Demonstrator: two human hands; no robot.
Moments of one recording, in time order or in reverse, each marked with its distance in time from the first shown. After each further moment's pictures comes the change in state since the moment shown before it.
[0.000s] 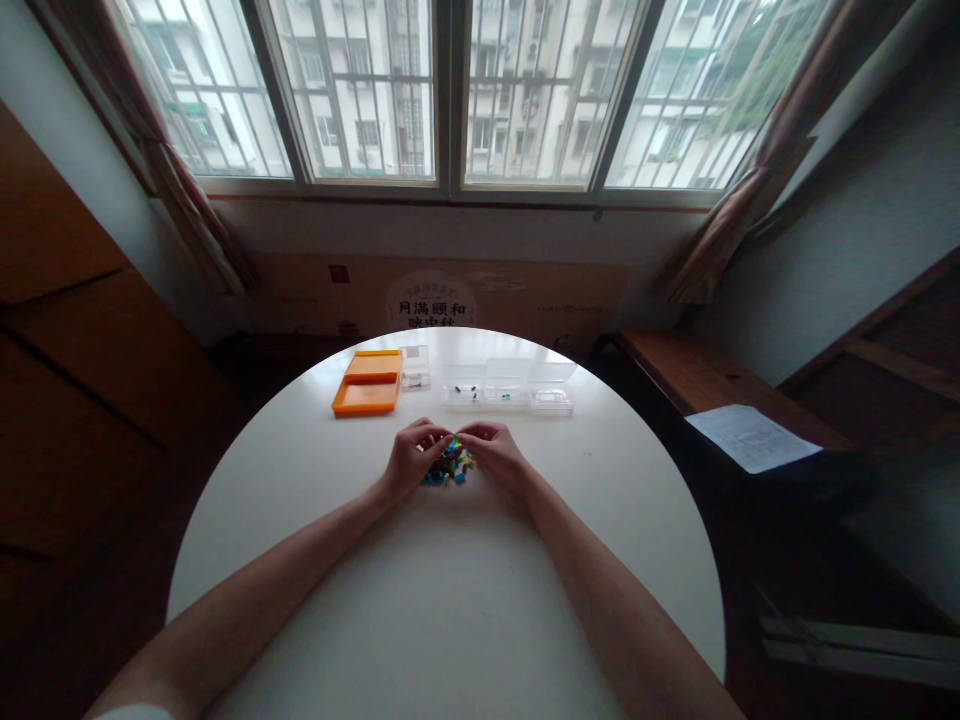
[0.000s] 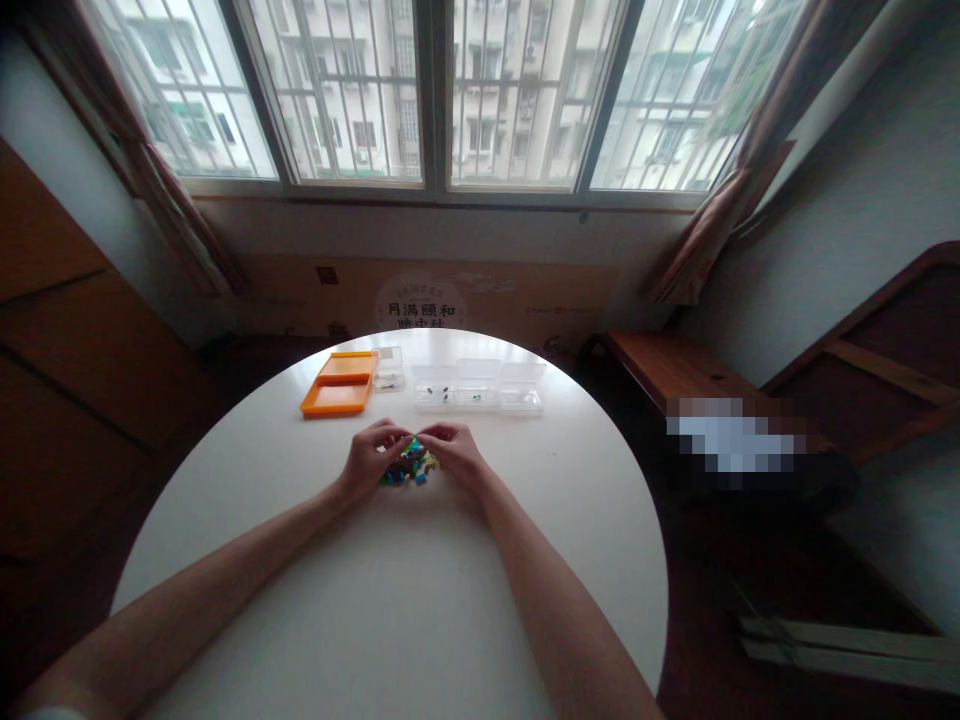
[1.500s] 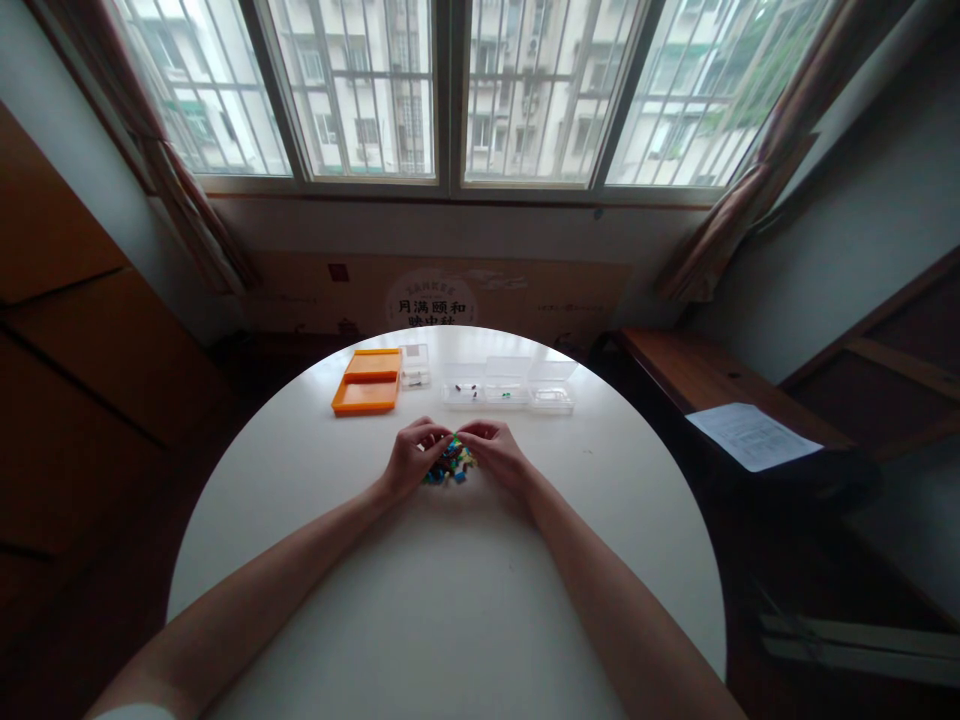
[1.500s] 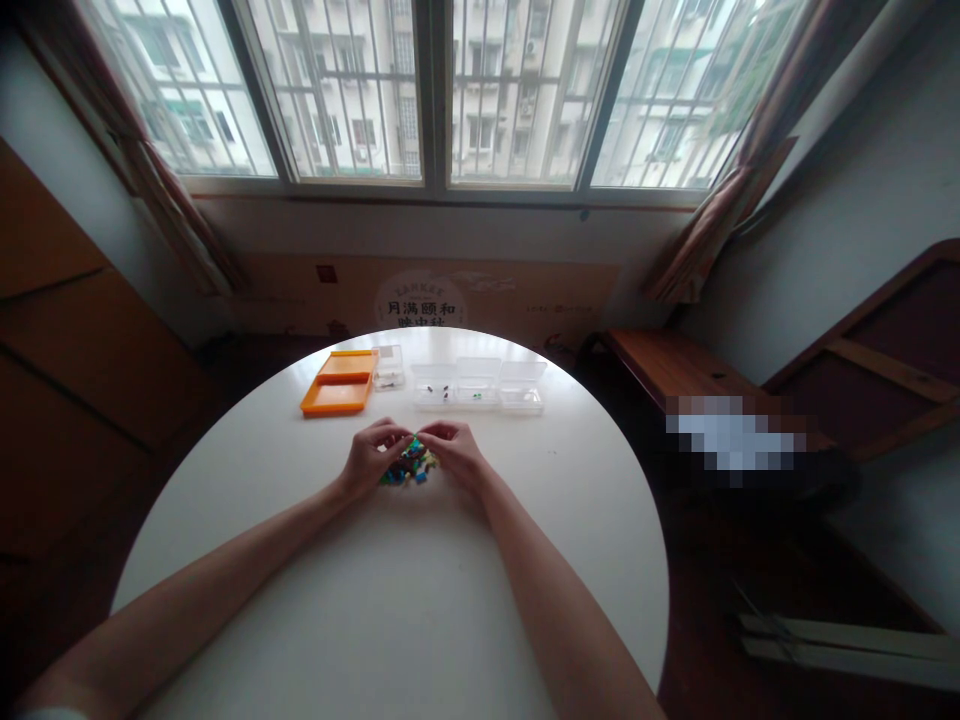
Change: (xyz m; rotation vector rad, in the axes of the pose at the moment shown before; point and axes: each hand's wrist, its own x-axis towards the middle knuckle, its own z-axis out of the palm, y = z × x) left_hand 0.000 0.003 -0.001 0.019 -0.020 0.020; right_hand -0.003 -0.005 0.002 0.015 0.001 0.019
